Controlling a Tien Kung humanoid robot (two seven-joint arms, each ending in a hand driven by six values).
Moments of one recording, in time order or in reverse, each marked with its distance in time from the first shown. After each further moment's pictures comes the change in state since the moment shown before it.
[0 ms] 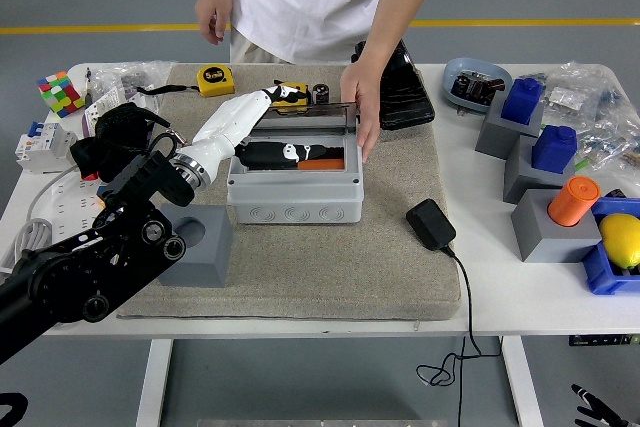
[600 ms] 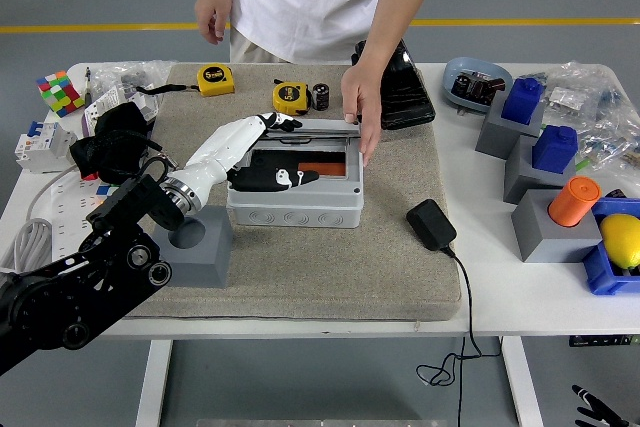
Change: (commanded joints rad) left arm 0.077 0.050 0.012 -0.087 -0.014 -0.002 -0.001; right arm -0.004 0.002 0.010 0.000 -0.013 -0.001 -0.002
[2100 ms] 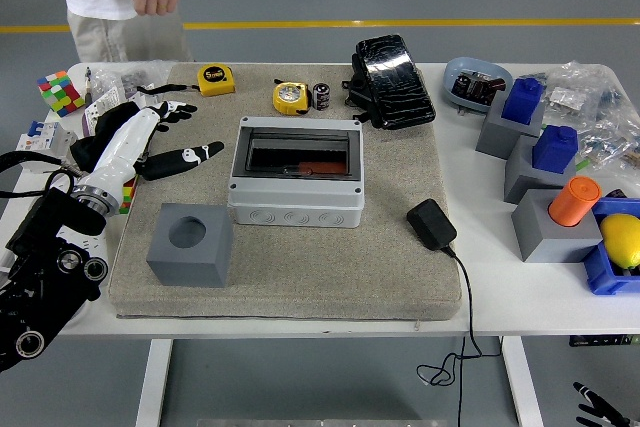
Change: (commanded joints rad) left arm 0.221 -0.010 -0.418 0.054 0.017 0.044 -0.084; right arm 0.006 -0.004 0.014 0.000 -0.007 0.002 0.000
